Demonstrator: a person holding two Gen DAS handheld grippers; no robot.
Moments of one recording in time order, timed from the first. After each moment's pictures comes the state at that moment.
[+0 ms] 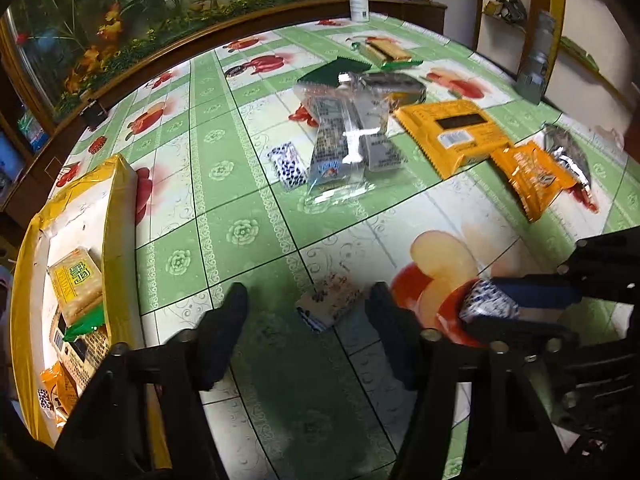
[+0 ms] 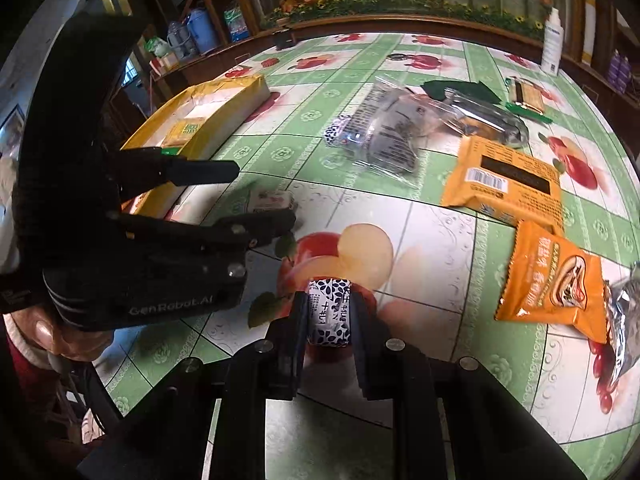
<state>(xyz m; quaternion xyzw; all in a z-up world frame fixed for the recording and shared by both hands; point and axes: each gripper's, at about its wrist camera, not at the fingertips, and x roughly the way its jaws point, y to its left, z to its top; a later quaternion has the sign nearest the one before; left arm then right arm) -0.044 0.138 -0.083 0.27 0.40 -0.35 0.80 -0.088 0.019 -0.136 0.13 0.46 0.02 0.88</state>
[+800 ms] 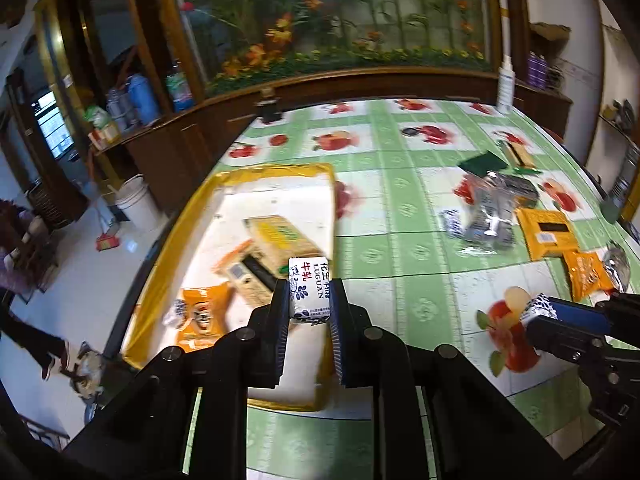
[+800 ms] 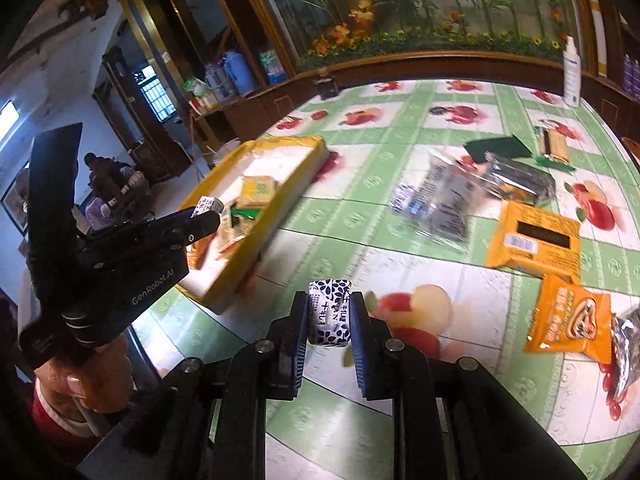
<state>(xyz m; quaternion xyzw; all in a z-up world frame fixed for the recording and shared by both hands) -0.053 0.250 -0.005 0.15 0.34 -0.13 0.92 -0.088 0.052 -0.071 0.16 0.38 0.09 0.91</state>
